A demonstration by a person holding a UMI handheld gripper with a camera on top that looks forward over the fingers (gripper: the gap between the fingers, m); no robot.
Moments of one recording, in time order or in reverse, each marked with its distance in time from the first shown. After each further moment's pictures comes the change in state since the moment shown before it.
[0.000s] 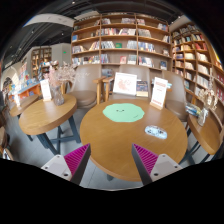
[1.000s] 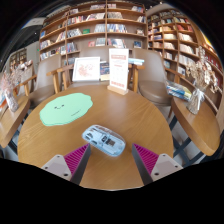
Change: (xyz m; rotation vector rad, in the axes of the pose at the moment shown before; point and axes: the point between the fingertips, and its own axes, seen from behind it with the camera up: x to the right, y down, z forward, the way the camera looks) arm 0.241 0.017 0.153 -0.152 0.202 0.147
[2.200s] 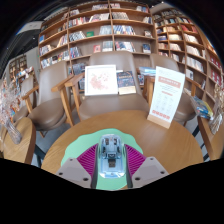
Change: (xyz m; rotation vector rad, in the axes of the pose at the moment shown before) arm -0.168 -0.157 0.101 0.028 -0.054 0.052
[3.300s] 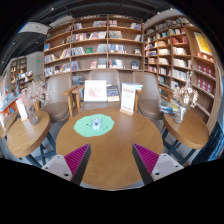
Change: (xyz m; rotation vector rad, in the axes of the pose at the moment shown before) arm 0.047 0.105 -0.314 0.146 0.093 -0.032
